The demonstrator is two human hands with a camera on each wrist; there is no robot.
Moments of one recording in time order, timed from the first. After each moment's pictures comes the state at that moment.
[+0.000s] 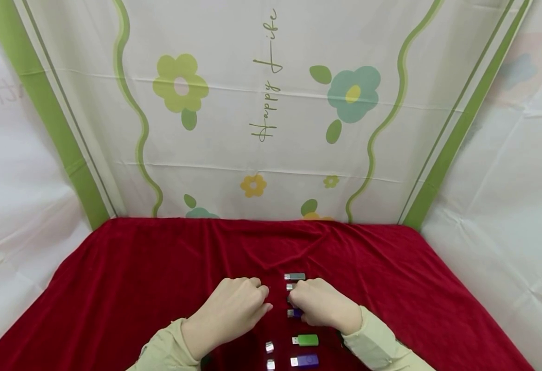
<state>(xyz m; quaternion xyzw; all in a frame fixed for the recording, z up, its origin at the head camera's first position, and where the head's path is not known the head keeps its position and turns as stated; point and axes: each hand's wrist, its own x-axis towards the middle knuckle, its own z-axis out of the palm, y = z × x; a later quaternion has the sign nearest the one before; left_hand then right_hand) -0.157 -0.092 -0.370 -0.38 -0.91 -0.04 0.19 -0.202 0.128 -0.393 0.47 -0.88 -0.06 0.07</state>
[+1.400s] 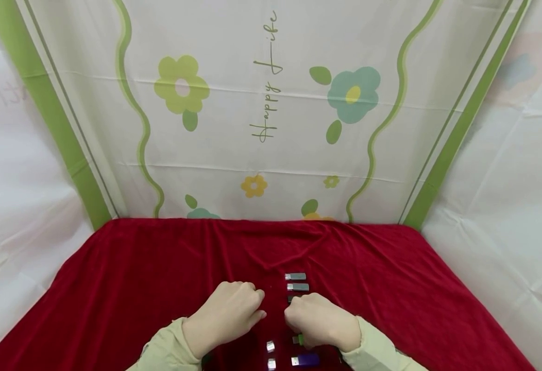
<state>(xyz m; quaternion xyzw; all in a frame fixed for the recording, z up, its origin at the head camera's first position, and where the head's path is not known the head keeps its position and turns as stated) -0.152 -0.097 -0.371 -0.37 -0.91 -0.03 0.16 -0.174 0.117 -0.390 0.49 -0.87 -0.06 0.01</state>
